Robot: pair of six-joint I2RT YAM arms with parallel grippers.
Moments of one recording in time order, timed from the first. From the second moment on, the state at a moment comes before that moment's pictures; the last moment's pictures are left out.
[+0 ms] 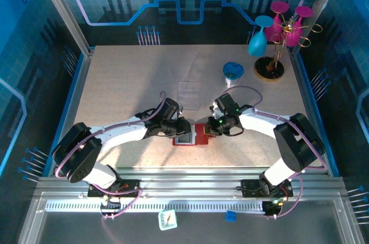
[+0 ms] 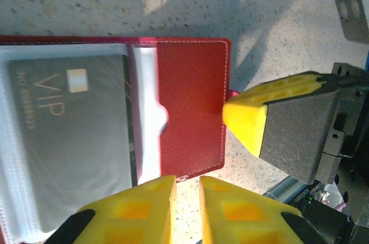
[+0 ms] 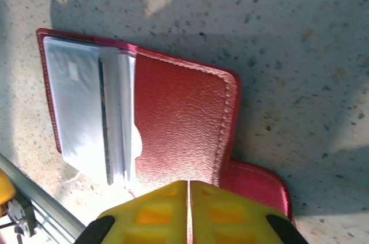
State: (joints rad) left arm -0.70 1.48 0.78 -0.19 0.33 -0.97; right arm 0.52 1.57 0.79 -0.39 -0.44 0.58
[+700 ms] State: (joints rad) left arm -0.66 1.54 0.72 -0.23 0.27 -0.96; right arm 0.52 1.58 0.70 -0.28 -0.46 0.60
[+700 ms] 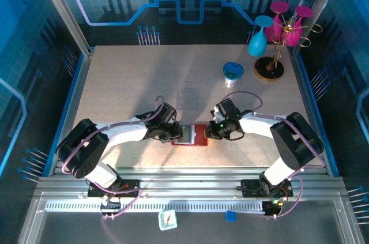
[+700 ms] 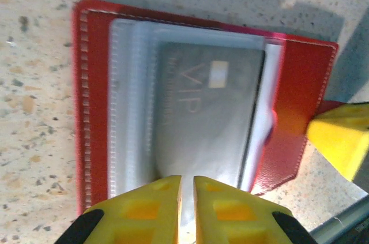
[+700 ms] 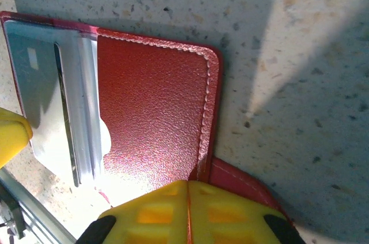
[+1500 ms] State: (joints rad) left arm -0.64 1.54 0.75 -0.23 0.29 -0.94; right arm 0.57 1.57 0.85 -0.22 -0.56 0.76
